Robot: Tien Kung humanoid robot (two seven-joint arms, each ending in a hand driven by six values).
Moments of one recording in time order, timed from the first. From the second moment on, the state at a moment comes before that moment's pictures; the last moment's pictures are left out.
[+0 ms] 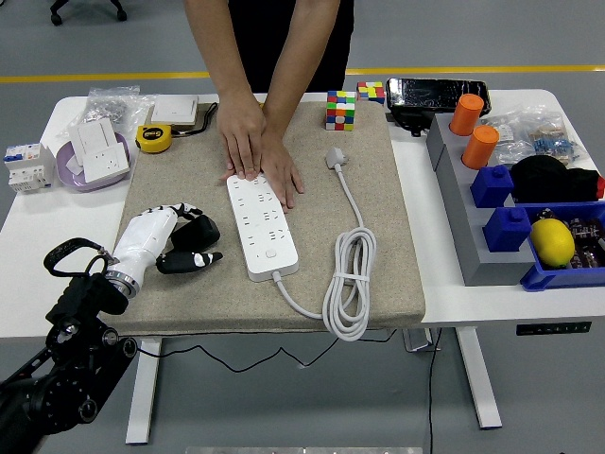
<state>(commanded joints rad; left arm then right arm) -0.24 0.08 -1.25 -1.01 2.27 0.25 -0.04 0.07 -0.14 1.42 0.18 -1.39 0.02 -0.08</state>
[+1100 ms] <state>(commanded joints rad) -0.26 0.06 -1.24 -0.96 2.27 0.37 -0.06 0.07 -0.15 1.42 0.18 -1.39 0.02 -0.09</state>
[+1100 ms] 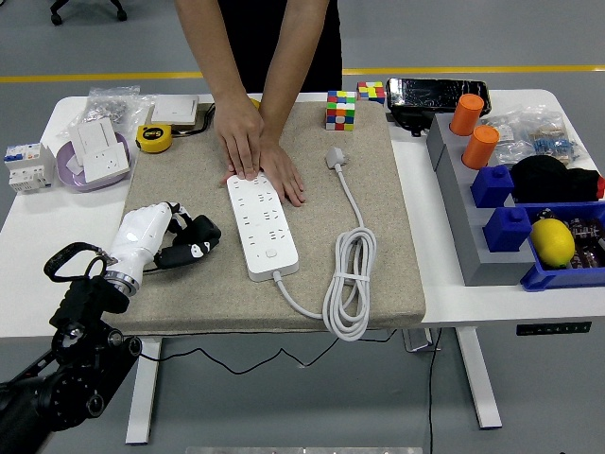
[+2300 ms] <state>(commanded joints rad) -0.57 0.23 -0.72 -0.92 2.10 0.44 -0.20 0.09 -0.16 1.40 0.18 -1.39 0.02 -0.09</state>
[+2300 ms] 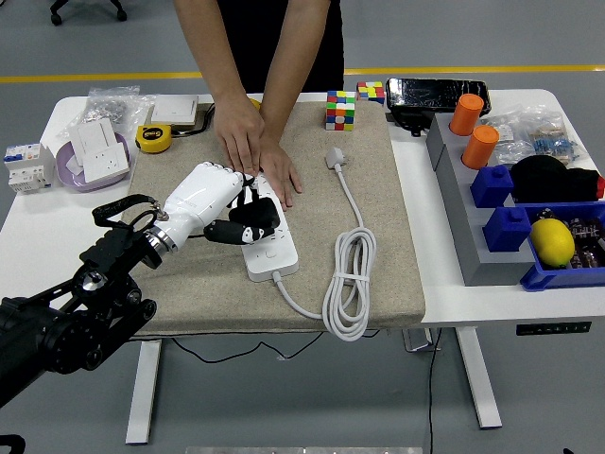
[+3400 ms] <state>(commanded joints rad) -0.64 0.21 -0.71 -0.73 2.14 0.51 -0.25 0.09 -0.16 1.41 0.18 -1.39 0.02 -0.09</state>
